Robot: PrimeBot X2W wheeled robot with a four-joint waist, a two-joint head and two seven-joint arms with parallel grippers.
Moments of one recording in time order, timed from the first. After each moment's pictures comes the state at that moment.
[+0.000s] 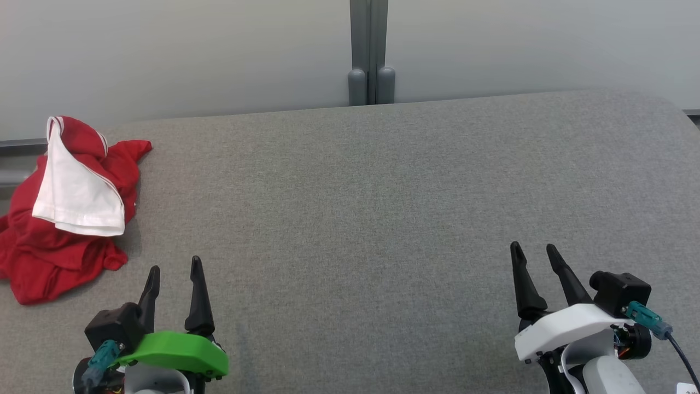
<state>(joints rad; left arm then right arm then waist) -0.04 0.11 -0.13 0.20 -0.44 0.07 -0.17 -0.07 -0.04 0.04 0.26 0.36 0.13 -0.17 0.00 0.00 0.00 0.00</state>
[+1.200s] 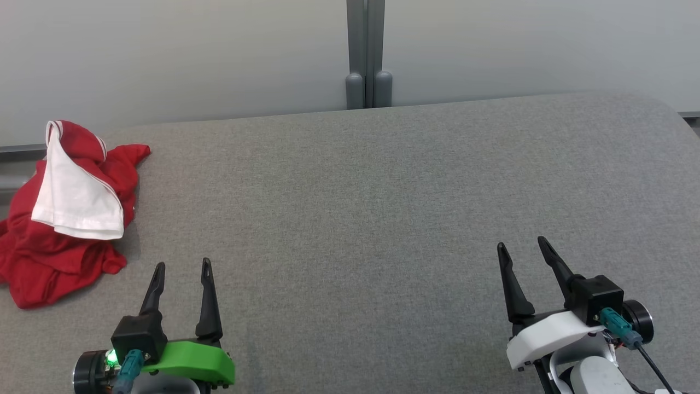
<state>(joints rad) -0.03 0.08 -0.11 0.21 -0.19 0.05 -0.25 -0.07 -0.05 0.06 0.26 0.09 0.13 -0.25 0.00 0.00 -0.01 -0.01</state>
